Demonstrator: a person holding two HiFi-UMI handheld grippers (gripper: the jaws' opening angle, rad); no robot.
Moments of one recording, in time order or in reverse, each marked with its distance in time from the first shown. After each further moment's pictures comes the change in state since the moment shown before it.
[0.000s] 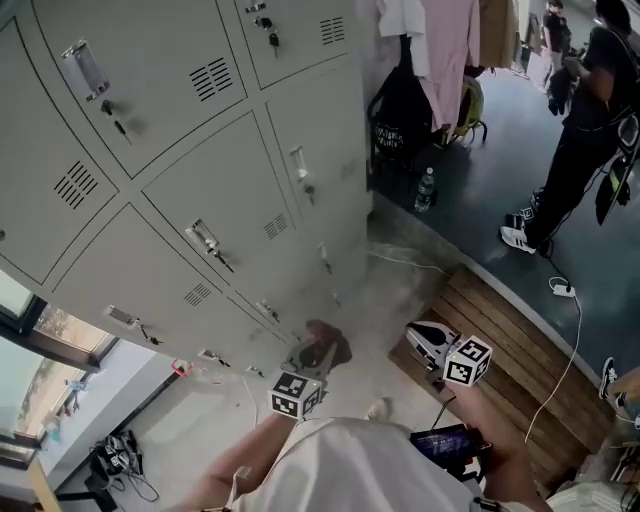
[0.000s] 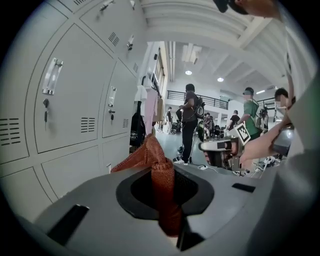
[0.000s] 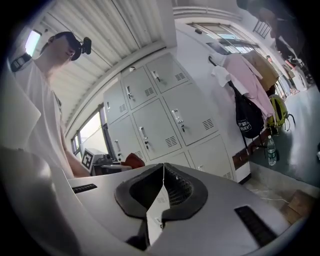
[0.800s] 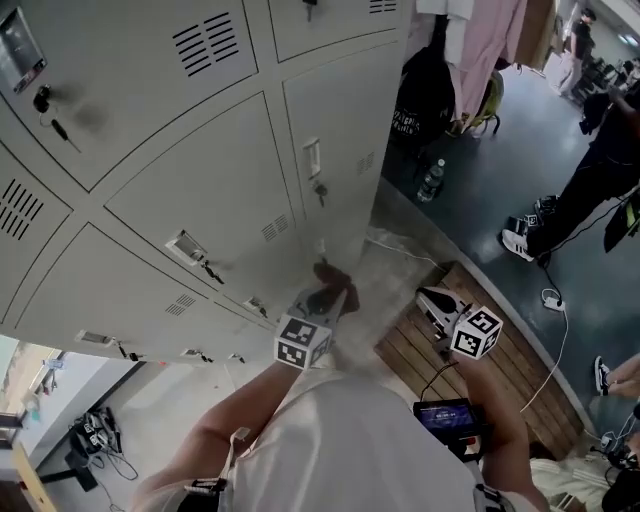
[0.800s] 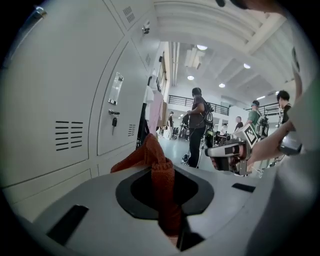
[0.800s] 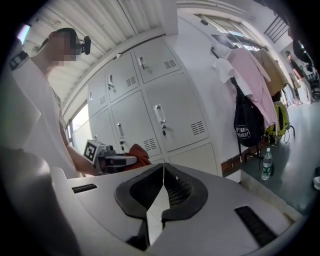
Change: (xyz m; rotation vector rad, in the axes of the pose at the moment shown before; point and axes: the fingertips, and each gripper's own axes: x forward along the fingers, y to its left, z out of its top) left arm 0.122 0.098 0.066 -0.032 -0.044 -0.018; right arm 0.081 -0.102 0.060 -0.066 0.100 -0.055
